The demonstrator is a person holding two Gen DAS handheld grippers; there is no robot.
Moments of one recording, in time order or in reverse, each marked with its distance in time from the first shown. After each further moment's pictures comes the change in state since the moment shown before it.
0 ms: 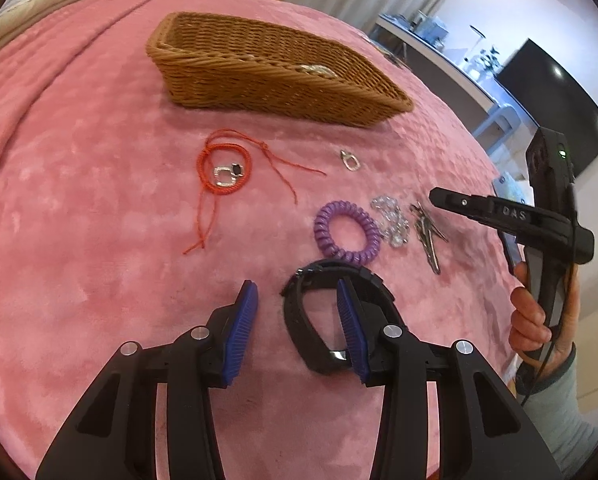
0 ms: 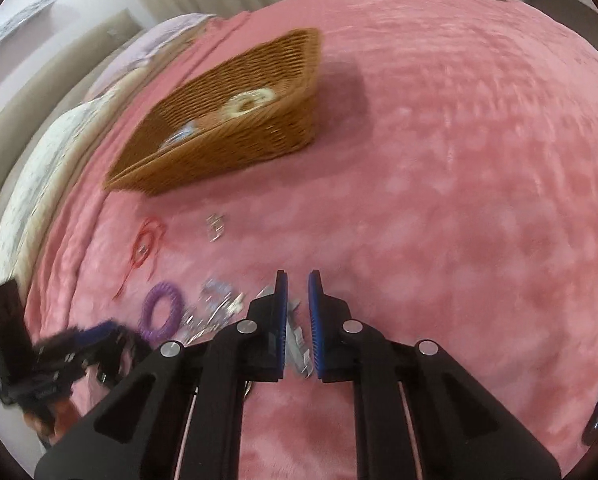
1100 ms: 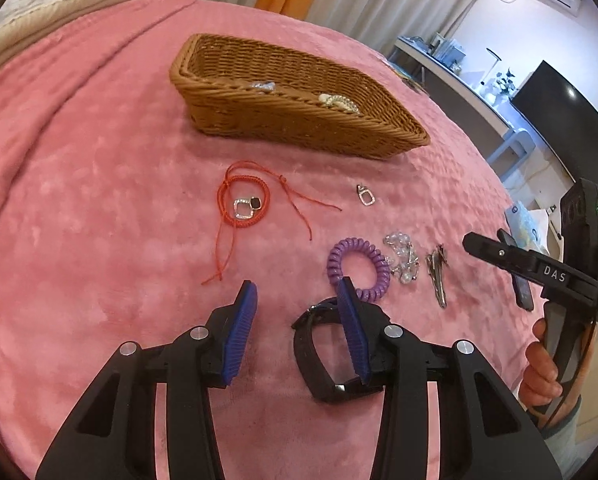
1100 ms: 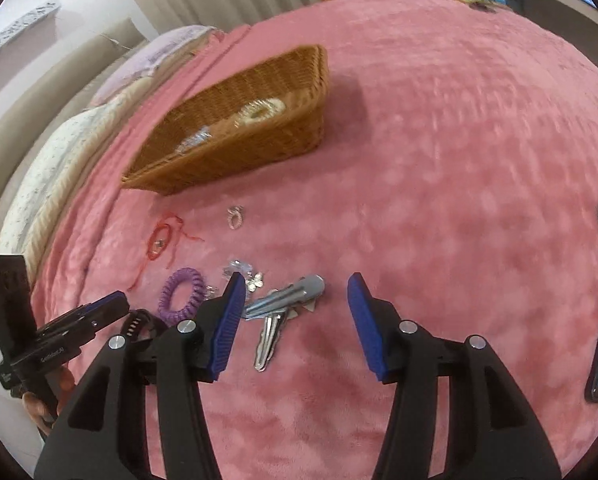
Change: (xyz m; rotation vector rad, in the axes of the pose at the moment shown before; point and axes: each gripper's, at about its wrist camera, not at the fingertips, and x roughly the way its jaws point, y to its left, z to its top) left arm -0.010 0.004 0.011 -0.058 -0.083 0.054; right arm -0.023 0.011 -0.016 0.033 -0.041 -0.034
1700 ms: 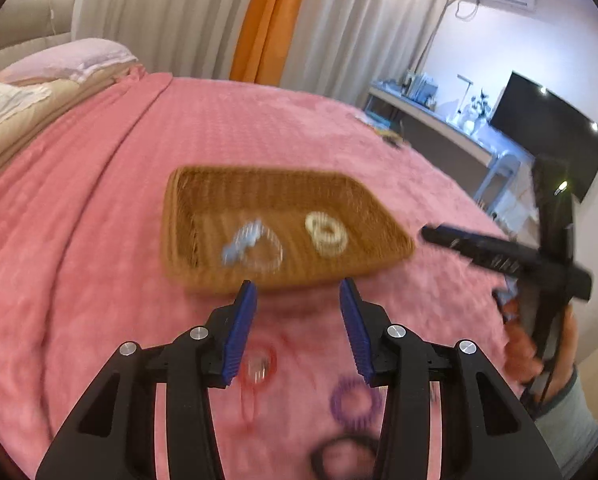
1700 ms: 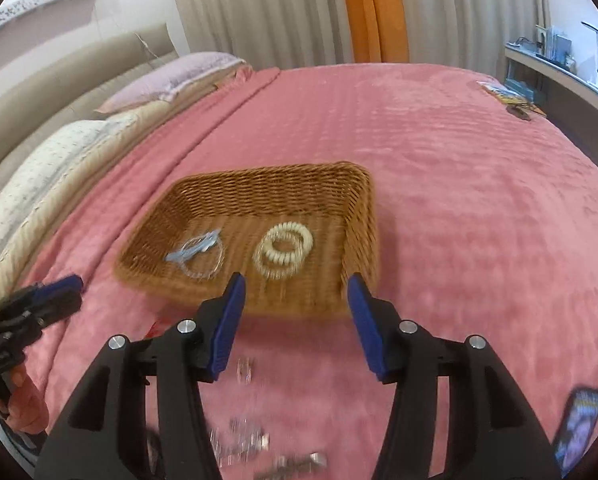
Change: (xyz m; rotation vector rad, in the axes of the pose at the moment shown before) left arm -0.044 -0.015 0.075 0.145 -0.204 0.006; right arm -0.006 0.047 0.097 -0.219 -0.192 -0.055
